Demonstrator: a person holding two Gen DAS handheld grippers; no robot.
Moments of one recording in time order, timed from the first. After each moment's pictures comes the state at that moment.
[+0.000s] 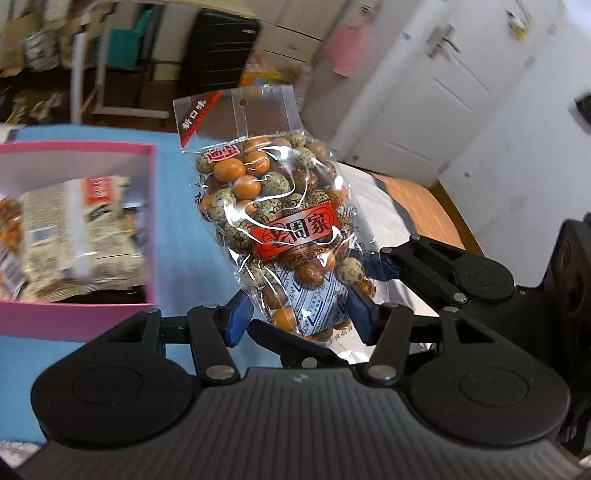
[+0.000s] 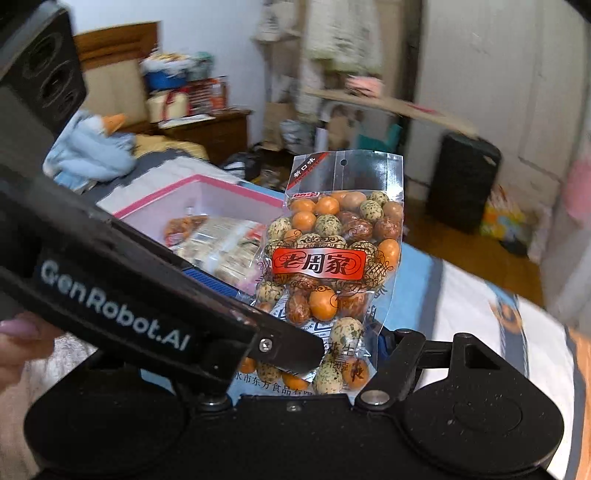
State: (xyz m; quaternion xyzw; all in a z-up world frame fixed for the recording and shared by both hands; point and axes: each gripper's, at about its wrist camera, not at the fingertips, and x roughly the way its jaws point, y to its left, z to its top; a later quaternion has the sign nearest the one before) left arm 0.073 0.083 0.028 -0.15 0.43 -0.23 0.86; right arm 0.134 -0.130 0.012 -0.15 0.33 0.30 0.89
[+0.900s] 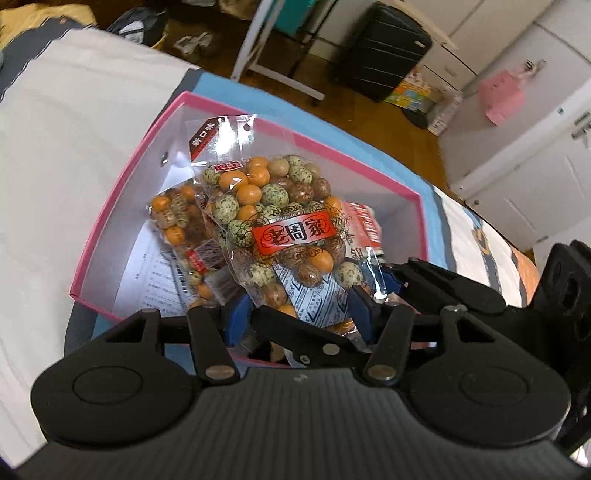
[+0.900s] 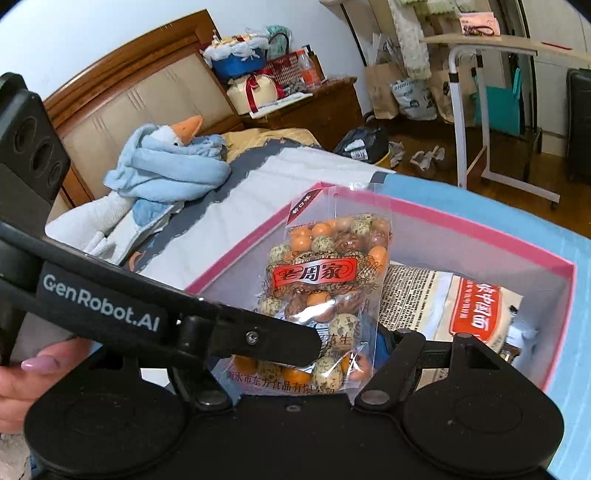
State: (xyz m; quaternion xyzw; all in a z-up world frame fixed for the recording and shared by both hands) left arm 0.153 0.276 -0.020 -0.23 0.50 -0.03 0.83; right arm 0.249 0.029 -0.055 0.00 0.42 0.44 0.79
